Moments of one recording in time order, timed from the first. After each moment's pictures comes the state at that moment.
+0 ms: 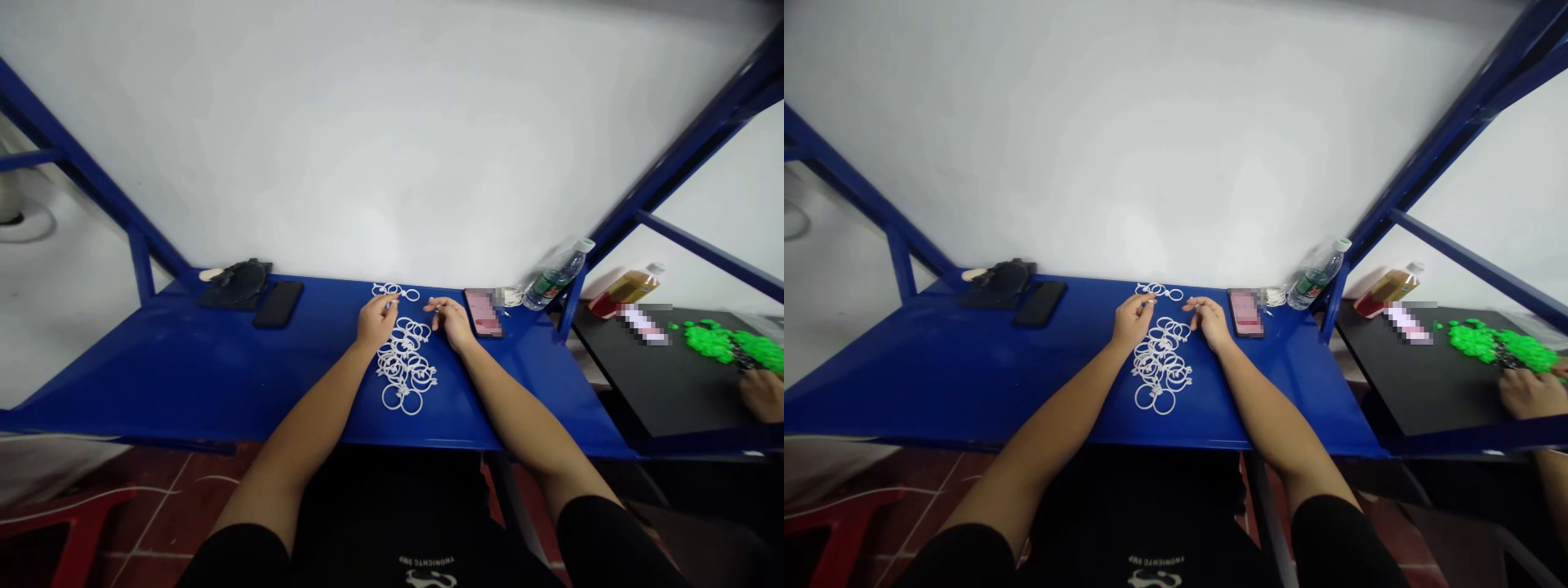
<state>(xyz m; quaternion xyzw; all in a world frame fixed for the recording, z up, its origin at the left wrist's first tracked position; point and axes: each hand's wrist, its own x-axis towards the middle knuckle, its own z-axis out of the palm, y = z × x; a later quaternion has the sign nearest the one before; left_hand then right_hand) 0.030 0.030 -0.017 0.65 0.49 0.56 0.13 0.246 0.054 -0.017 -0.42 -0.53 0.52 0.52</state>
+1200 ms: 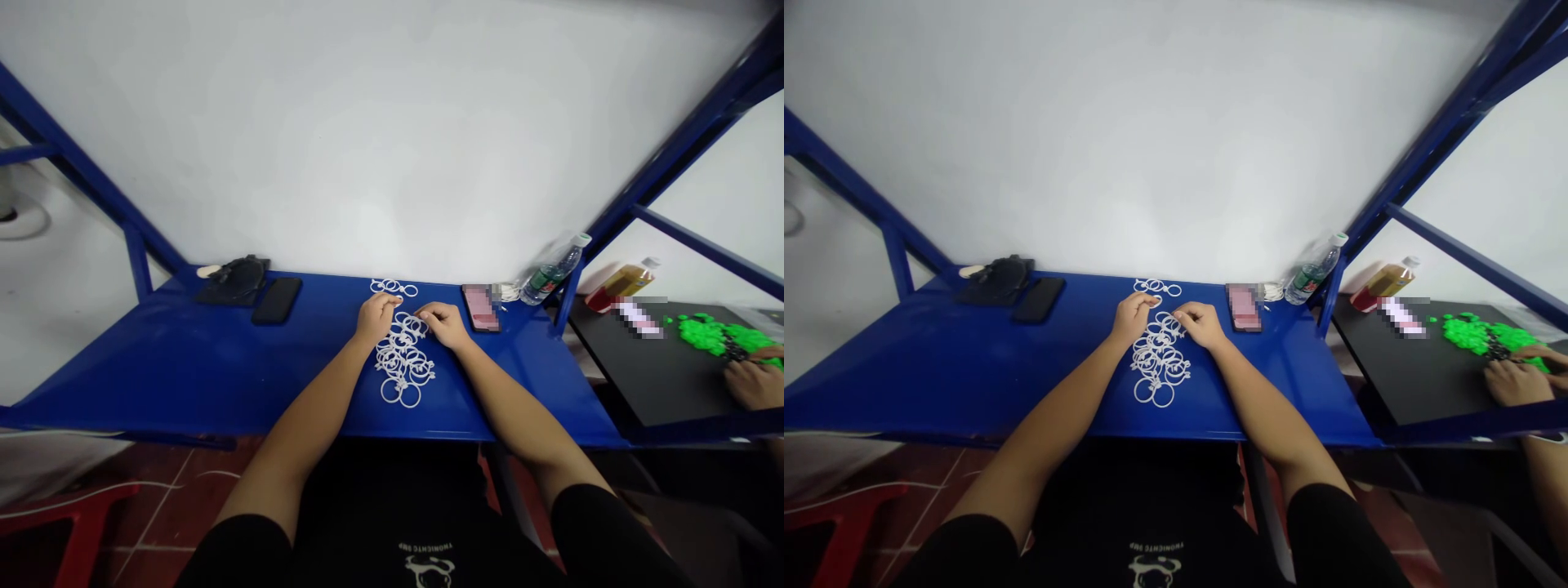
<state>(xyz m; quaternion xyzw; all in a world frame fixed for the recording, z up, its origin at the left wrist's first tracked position) 0.027 0.032 -0.016 0.69 0.48 0.53 0.15 0.247 0.031 -0.005 -0.38 -0.76 0.30 0.44</state>
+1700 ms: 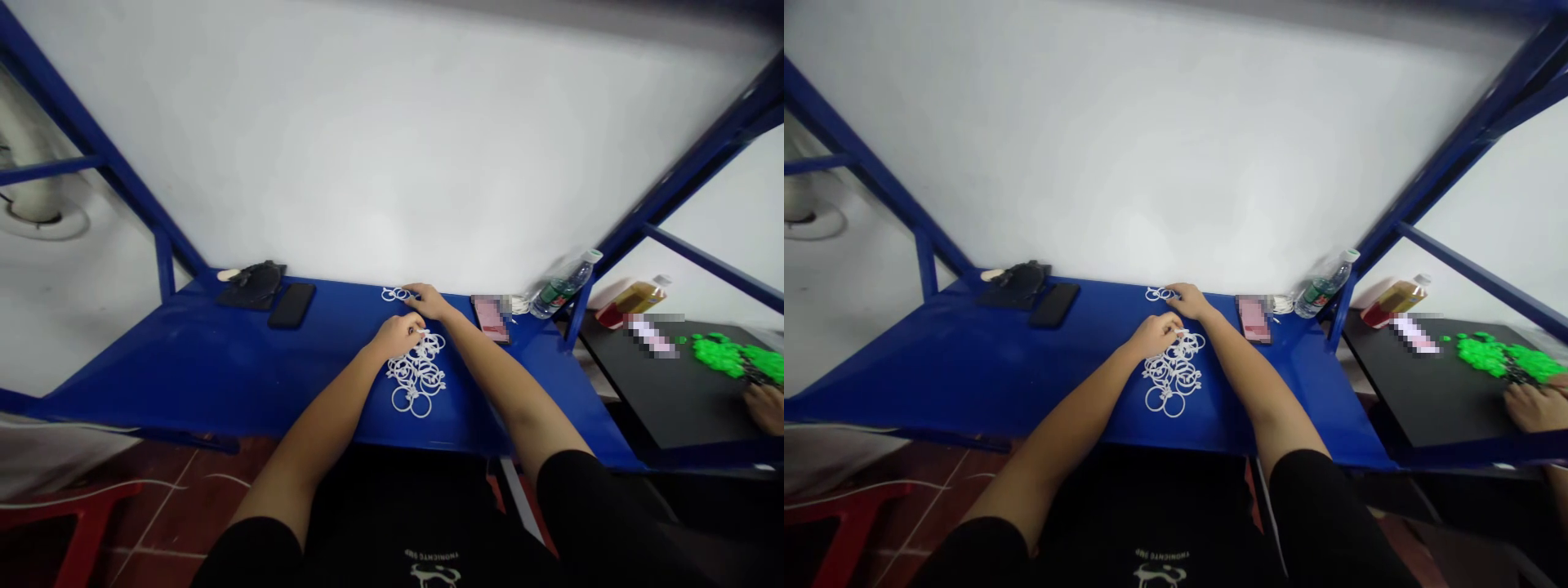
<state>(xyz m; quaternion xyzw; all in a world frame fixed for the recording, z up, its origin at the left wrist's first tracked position) 0.037 0.017 -0.008 0.77 0.47 0.35 0.27 0.195 0.148 -0.005 -0.39 -0.87 0.18 0.24</state>
